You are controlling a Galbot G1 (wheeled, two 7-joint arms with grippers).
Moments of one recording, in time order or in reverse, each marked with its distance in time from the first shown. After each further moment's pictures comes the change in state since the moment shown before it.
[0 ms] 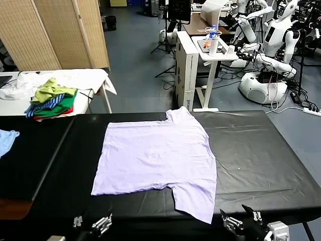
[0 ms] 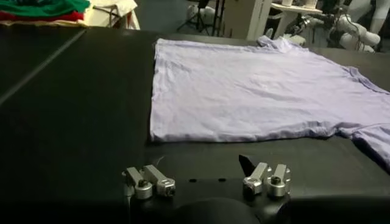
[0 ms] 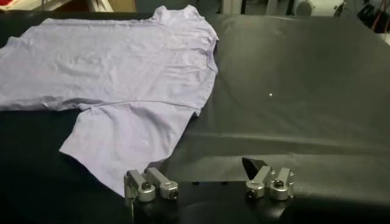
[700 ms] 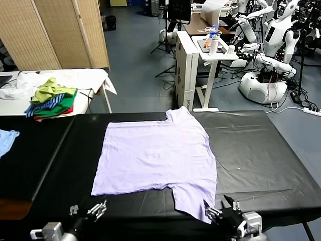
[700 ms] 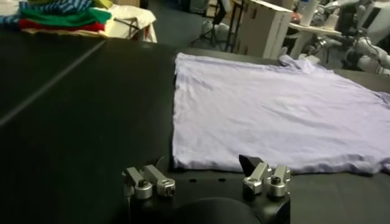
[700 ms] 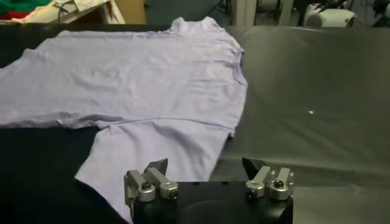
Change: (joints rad) left arm -0.148 -0.006 -0.031 0.139 -0.105 -0.014 -0.038; right arm 0.135 0.061 -0.203 -0.112 -0.069 -0.002 0.018
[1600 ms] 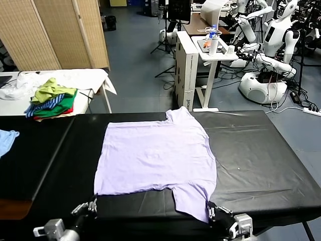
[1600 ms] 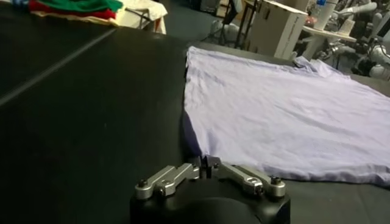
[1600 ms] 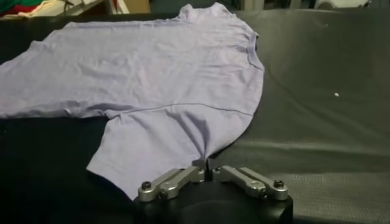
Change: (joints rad) left arm 0.027 -0.035 0.008 -0.012 0.029 -0.005 -0.008; right arm -0.080 -0.031 0.062 0.090 0.006 -0.064 0.000
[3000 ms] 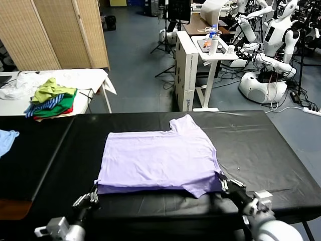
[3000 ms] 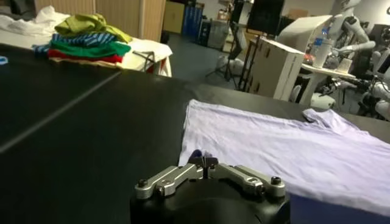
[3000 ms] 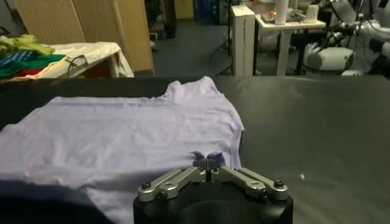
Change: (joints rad) left arm -0.156 -0.071 0.039 0.024 0.115 -0.054 -0.011; right arm 0.473 -0.100 -0.121 -0.309 0.147 0.176 -0.034
